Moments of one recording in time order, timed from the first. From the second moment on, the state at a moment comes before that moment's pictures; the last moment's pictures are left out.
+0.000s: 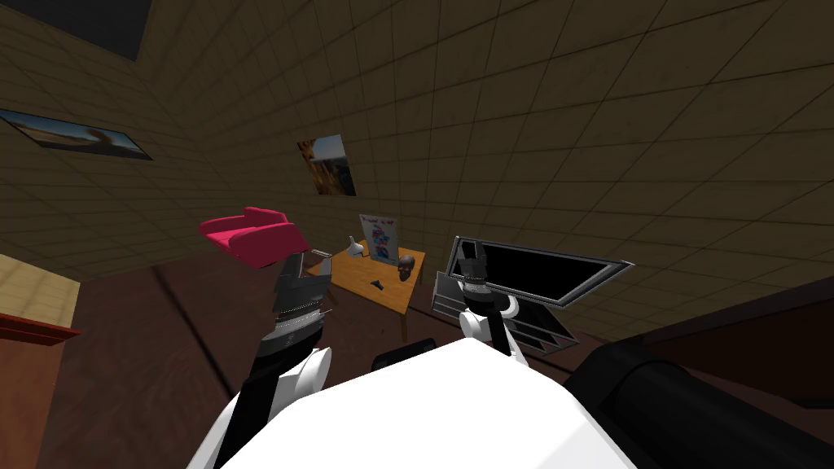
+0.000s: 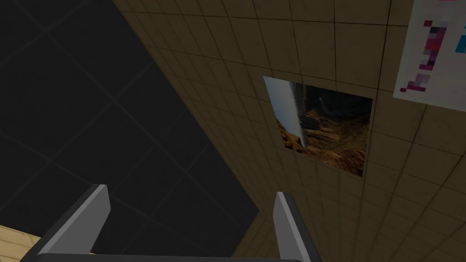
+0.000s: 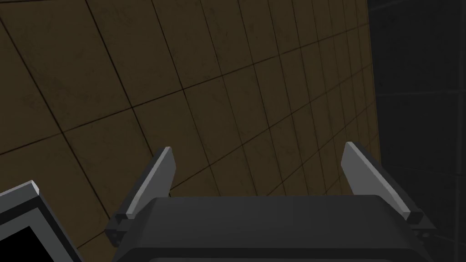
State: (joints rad) left arm 0.50 -0.02 -0.03 -2.31 -0.10 -0.47 0.11; right arm 0.51 -0.03 0.00 -2.28 -0.12 -0.58 0.08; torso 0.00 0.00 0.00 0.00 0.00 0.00
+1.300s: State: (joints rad) left arm 0.35 0.22 -0.01 -2.01 -0.11 -0.23 -0.05; right arm 0.51 -0.03 0.00 -2.28 -0.12 -0.58 0.08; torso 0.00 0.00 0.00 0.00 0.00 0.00
